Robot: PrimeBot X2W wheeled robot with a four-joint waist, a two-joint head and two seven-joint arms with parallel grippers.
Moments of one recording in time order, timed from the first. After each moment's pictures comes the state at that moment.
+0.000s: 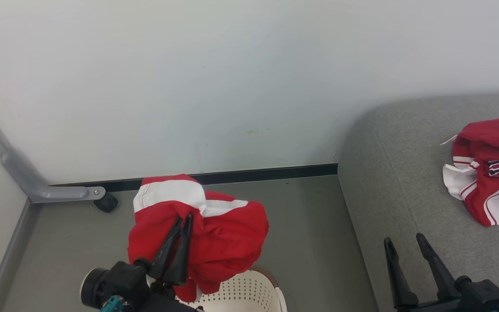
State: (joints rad) left arm -0.17 0.11 -0.34 0.15 -0.37 -0.01 -0.25; right arm -0.02 -0.14 0.18 0.08 0.26 0.04 -0.21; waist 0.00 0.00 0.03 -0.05
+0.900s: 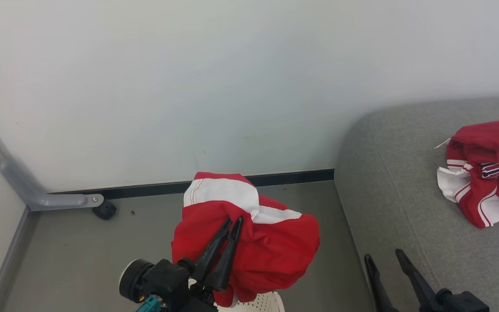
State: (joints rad) left arm -0.17 0.08 -0.47 0.02 -0.36 -0.04 -0.15; right arm 0.03 -0.12 0.23 0.05 0.26 0.04 -0.17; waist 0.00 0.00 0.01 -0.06
